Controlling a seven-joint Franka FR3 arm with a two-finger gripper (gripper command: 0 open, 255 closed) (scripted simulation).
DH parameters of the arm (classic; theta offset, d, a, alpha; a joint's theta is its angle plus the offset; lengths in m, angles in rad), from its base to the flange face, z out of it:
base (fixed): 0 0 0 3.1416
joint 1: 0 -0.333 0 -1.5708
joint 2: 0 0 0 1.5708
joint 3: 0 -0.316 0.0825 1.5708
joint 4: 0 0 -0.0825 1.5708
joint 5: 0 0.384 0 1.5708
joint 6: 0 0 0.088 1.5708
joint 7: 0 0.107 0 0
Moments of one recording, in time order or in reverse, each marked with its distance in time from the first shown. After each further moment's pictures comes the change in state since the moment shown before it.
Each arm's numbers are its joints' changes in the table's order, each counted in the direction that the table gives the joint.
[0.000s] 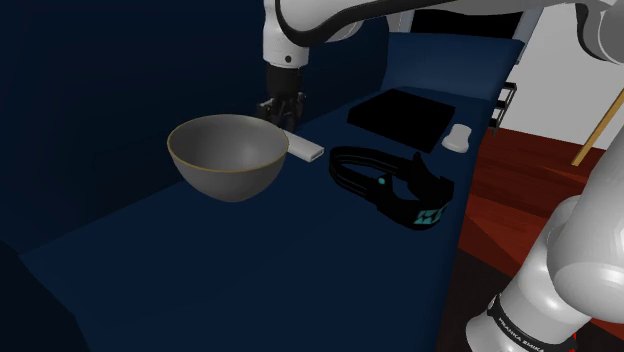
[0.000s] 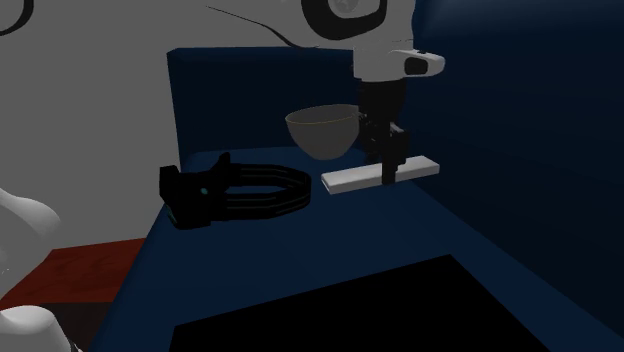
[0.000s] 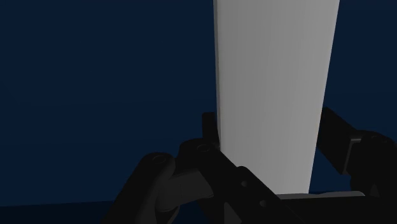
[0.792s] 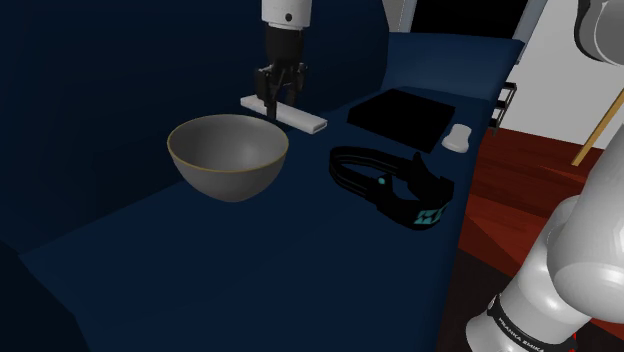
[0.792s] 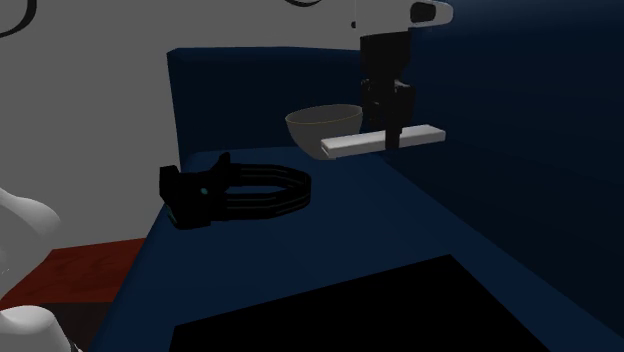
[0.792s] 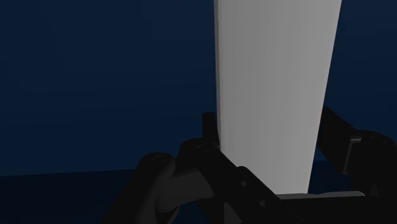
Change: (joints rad) arm -0.003 -0.010 -0.002 -0.175 -0.002 -0.165 -0.001
